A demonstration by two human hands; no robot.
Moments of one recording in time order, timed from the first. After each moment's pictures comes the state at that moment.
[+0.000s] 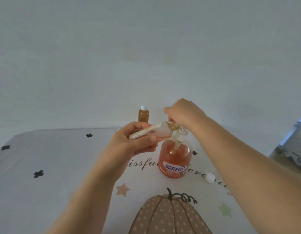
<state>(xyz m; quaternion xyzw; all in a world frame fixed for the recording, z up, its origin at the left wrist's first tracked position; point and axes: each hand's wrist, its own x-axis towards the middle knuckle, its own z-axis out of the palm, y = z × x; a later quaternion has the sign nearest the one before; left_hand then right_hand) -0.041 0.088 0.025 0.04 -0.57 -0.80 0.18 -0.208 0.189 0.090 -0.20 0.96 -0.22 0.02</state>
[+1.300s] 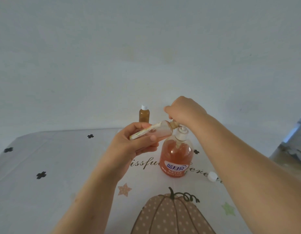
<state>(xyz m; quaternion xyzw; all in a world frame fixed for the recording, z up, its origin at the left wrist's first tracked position) -0.042 0.088 0.022 0.04 -0.57 -0.80 0.18 -0.197 0.189 0.098 -0.19 0.96 -0.20 0.01</state>
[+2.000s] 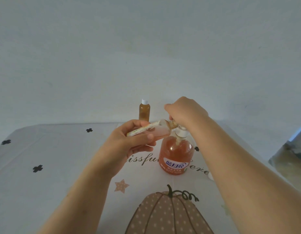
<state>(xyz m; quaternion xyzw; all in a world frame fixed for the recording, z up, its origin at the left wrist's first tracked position) -0.045 0.082 0.017 0.05 -0.58 -0.80 0.15 -0.193 0.192 0.087 -0.17 0.96 -0.22 0.03</state>
